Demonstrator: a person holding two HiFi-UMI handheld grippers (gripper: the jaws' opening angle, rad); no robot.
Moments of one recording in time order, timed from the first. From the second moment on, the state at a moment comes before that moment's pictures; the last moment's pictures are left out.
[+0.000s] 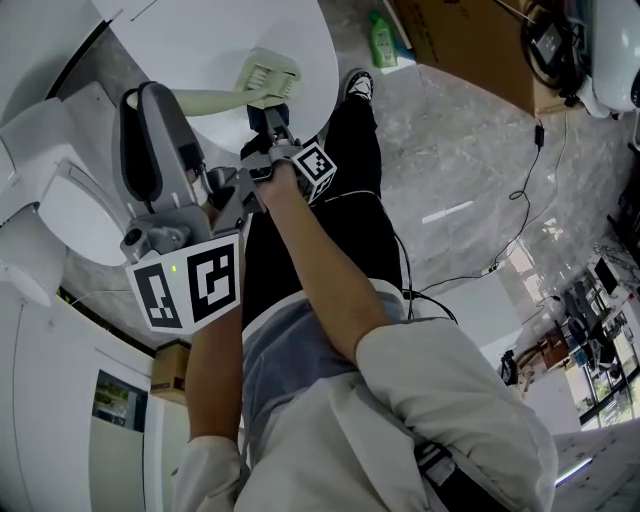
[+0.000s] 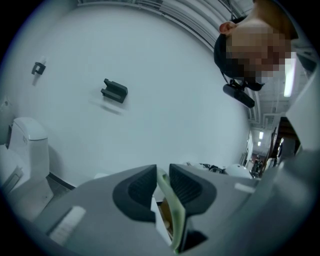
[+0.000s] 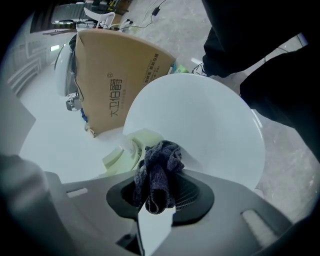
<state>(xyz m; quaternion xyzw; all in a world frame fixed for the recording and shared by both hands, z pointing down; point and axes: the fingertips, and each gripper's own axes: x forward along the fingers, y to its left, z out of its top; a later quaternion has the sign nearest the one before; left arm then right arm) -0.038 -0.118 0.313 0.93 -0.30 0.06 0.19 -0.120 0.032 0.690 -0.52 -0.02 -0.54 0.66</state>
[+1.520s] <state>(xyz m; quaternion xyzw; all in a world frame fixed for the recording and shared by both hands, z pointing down) -0.040 -0.117 0.309 0.93 -0.31 0.06 0.19 -0.120 -0.039 0.569 -0.49 0.38 -0.64 0.46</state>
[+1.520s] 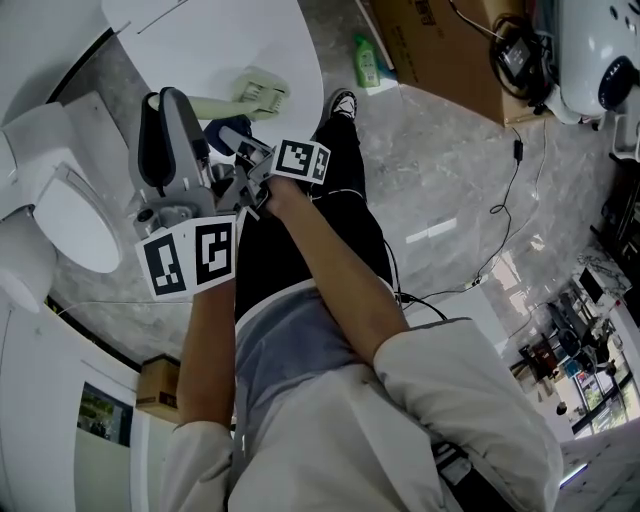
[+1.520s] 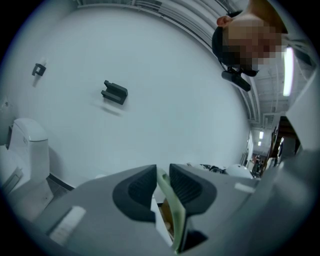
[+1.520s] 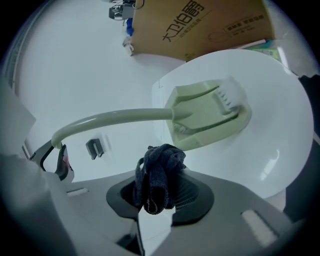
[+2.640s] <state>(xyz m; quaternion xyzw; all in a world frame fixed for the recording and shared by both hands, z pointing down) -0.028 -0.121 0.308 0.93 -0.30 0.06 0.18 -0.096 0.011 0.586 -0.46 0.54 -0.65 0.27</state>
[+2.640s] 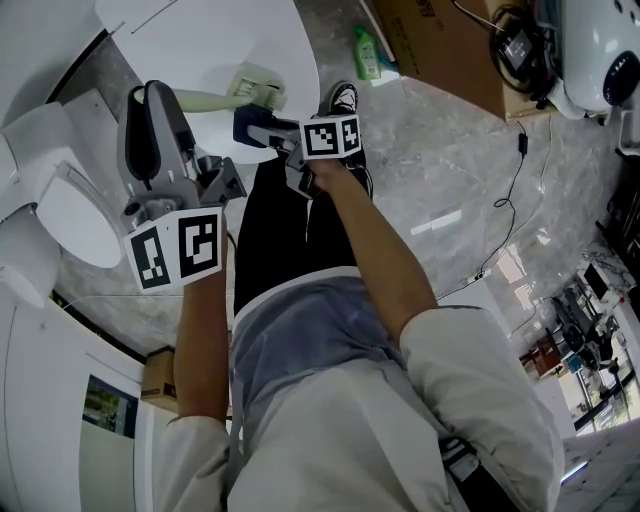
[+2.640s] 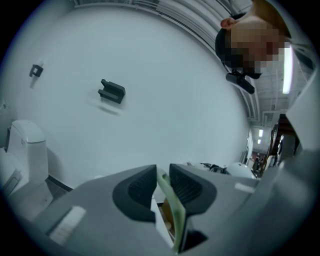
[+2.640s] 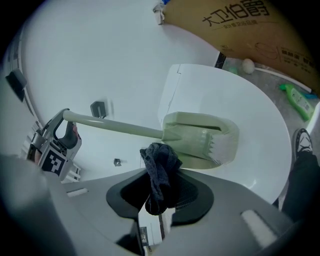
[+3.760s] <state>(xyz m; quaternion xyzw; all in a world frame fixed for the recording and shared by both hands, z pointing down) -0.035 -0.116 0.308 0.93 -0.31 0.06 0.17 -0.038 0.049 0.627 -0.51 0.41 -0.70 0.27</state>
